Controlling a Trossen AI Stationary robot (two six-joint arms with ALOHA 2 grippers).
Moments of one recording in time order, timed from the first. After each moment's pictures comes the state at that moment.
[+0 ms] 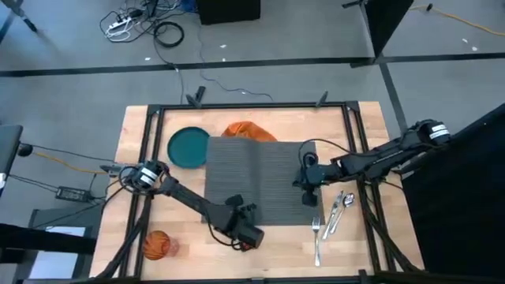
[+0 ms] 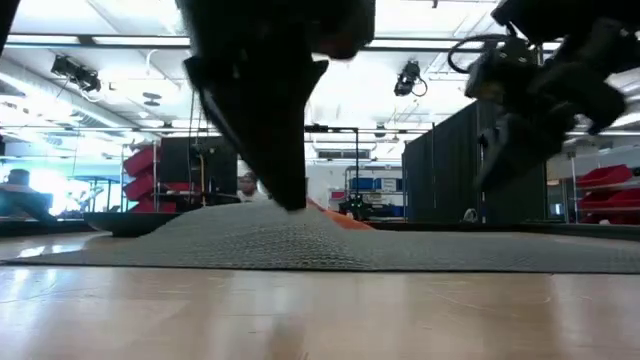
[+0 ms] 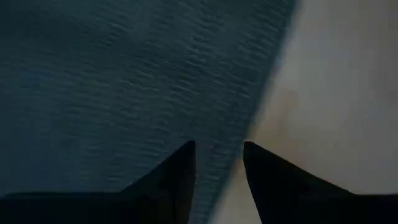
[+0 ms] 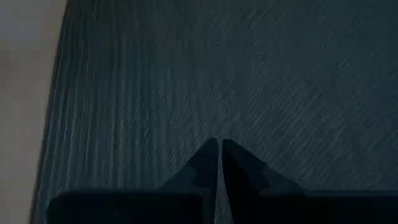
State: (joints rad) left arm -0.47 2.13 1.71 -0.94 -0.39 -0.77; right arm 0.19 1.21 0.51 -0.05 0.23 0.26
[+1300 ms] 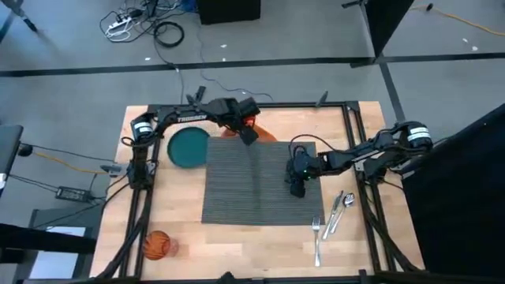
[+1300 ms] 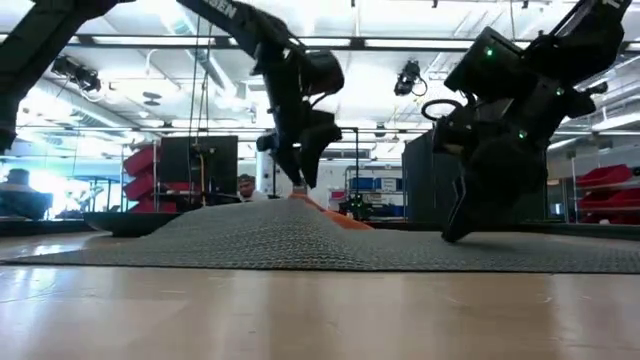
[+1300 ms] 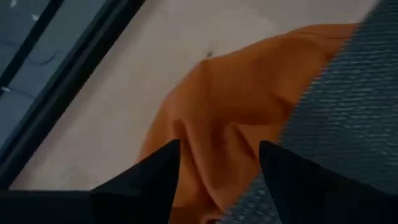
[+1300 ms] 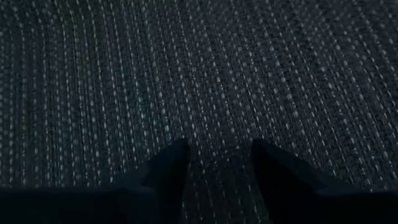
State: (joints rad) left arm 0.43 1.97 1.58 -0.76 -0.21 -0.21; right arm 0.02 1.50 0.51 0.11 0.13 0.23
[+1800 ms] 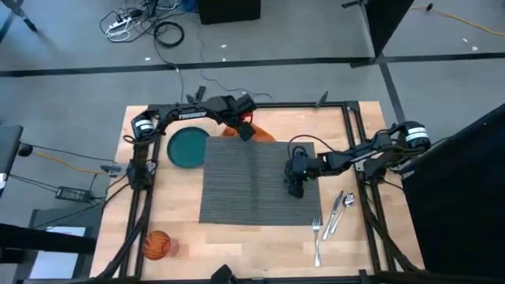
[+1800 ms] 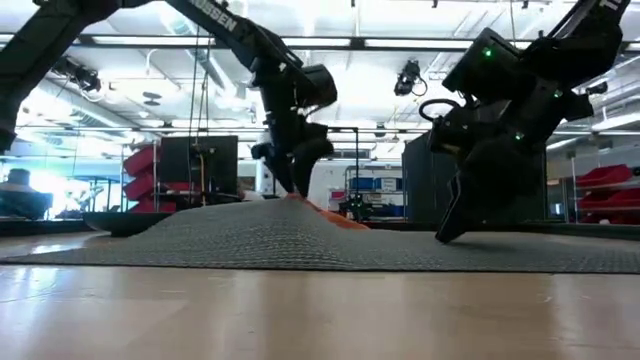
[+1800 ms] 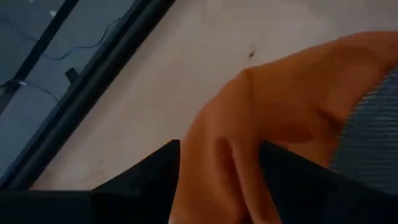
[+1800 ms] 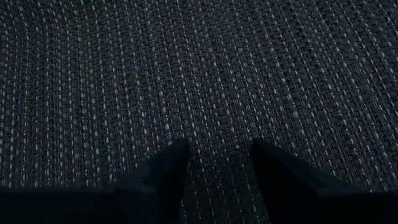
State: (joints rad) left arm 0.47 2.01 1.56 -0.75 -0.24 -0.16; right arm 0.02 1.51 0.51 0.13 0.14 0.23
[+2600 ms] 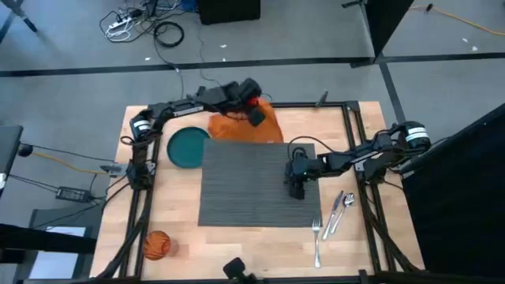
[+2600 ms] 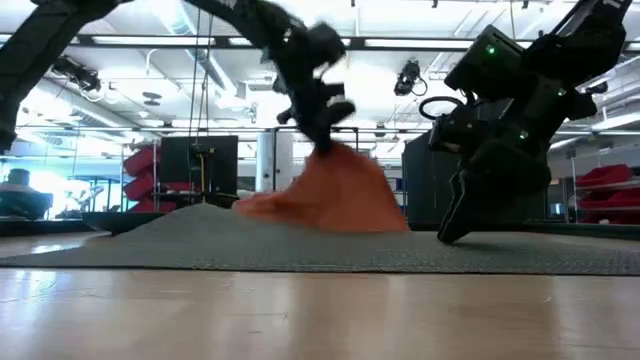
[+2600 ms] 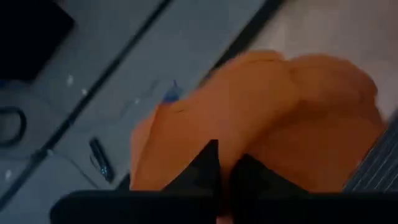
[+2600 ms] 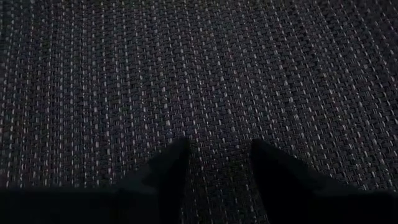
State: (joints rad) left arm 0.45 1.95 1.80 -0.65 -0.32 -0.03; right arm 0.05 1.50 0.51 0.13 0.13 0.21
